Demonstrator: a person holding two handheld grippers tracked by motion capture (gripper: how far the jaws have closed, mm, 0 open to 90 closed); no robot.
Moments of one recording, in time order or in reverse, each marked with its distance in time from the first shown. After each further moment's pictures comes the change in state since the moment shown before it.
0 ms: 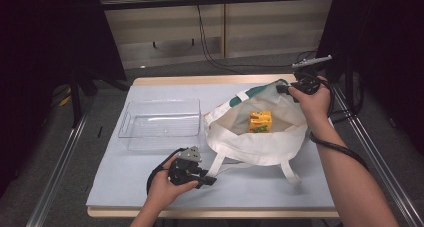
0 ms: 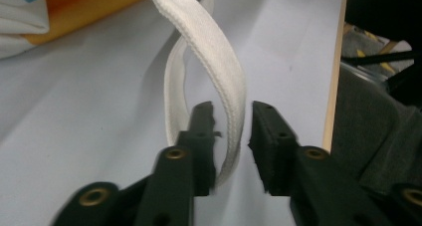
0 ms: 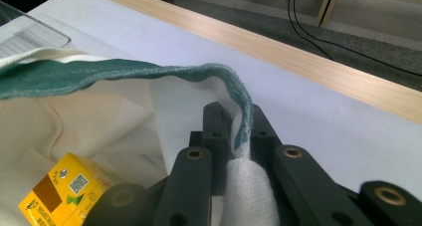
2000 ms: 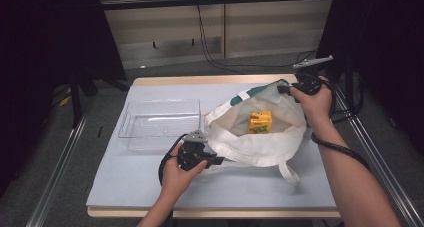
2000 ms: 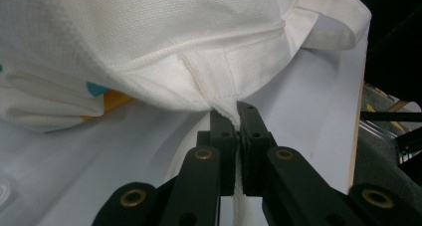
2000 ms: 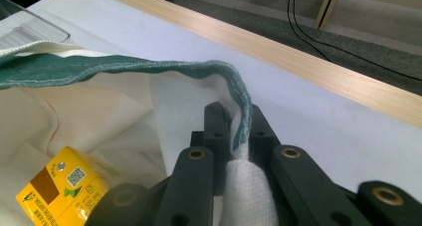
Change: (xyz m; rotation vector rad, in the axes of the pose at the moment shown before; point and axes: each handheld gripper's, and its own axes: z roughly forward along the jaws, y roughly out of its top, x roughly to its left) left arm 0.014 0.034 0.007 -0.121 0.071 -0.104; right arm -0.002 -0.001 -0.002 -0.002 -0.002 -0.022
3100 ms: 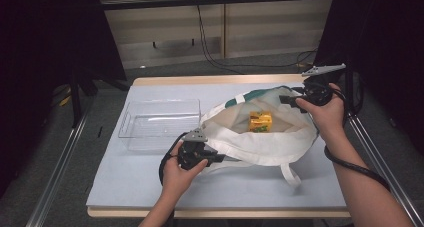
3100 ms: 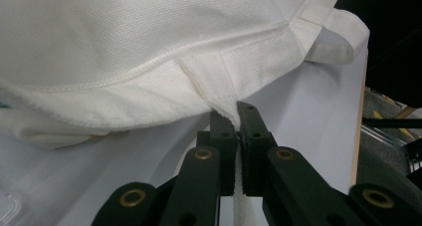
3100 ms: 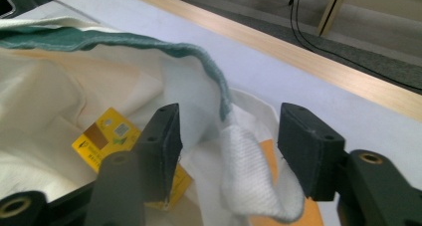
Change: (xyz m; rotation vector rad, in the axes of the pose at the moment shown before) left arm -0.005 0.006 -0.003 -0.037 0.020 0.025; right arm 0.018 -0.018 -0.037 -0.022 0.012 -0.037
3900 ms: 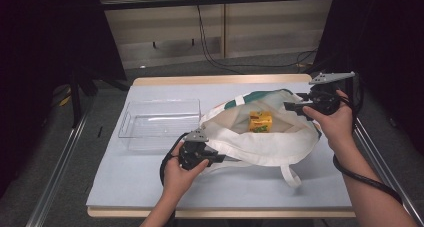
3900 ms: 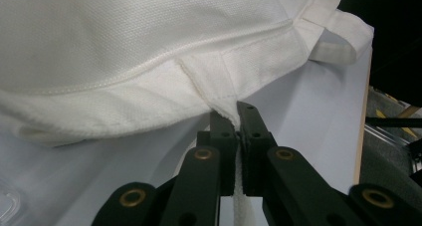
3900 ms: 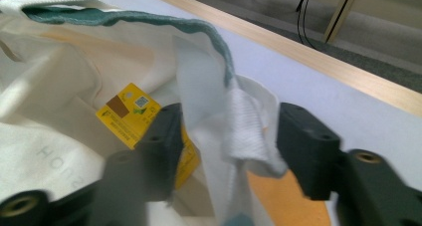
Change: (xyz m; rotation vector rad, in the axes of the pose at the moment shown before) left arm 0.000 0.001 0.002 0.018 0.007 -0.005; right arm 0.004 -0.017 -0.019 -0.024 0.021 -0.031
